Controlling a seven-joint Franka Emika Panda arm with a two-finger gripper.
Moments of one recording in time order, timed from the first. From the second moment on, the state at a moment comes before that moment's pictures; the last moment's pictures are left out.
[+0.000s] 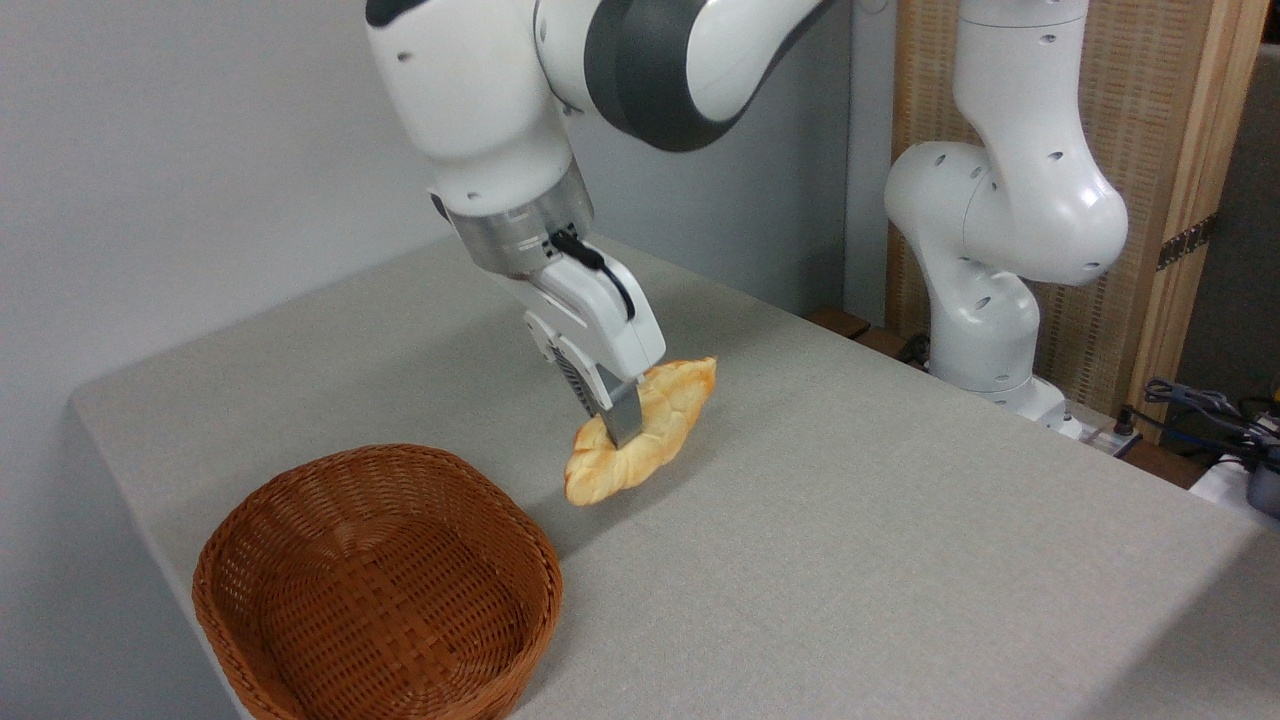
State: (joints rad) arm -0.03 -0.02 0.02 -1.87 -0.07 1.61 0.85
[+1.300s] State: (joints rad) arm -0.10 -0.02 0.01 -1.97 -0.07 1.72 0.88
